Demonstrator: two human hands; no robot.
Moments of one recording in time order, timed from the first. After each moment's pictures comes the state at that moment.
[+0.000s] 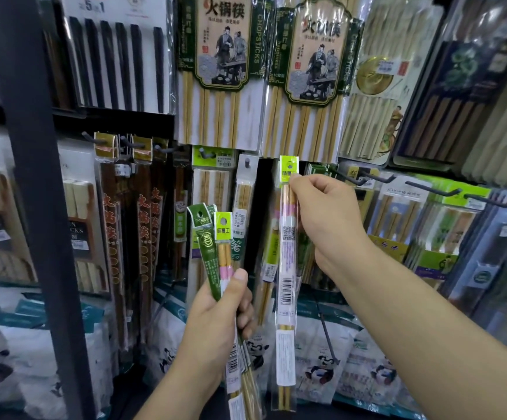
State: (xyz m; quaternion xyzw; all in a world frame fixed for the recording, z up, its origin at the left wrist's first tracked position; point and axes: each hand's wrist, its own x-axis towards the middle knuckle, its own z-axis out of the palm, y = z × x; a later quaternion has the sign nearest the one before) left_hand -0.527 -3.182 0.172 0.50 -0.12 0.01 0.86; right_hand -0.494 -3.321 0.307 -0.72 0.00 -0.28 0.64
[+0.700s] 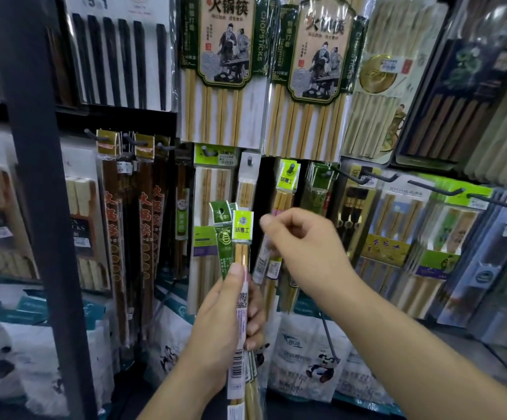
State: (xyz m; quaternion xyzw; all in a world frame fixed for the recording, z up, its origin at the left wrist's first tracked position) left_hand -0.533 -3.183 0.175 0.49 -0.14 -0.06 0.85; right_hand -0.519 -3.315 0.265 -0.82 -0.09 -0.23 0.51
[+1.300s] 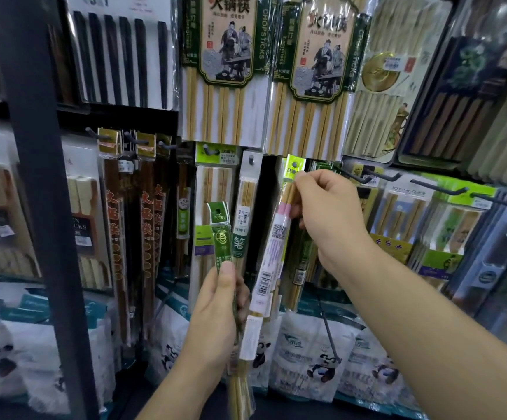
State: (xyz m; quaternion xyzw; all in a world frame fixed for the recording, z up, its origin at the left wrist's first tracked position) left_hand -0.528 -3.182 0.173 0.58 -0.10 0.05 0.81; right_hand -0.497 -3.320 0.307 -0.74 -0.01 -0.28 0.61
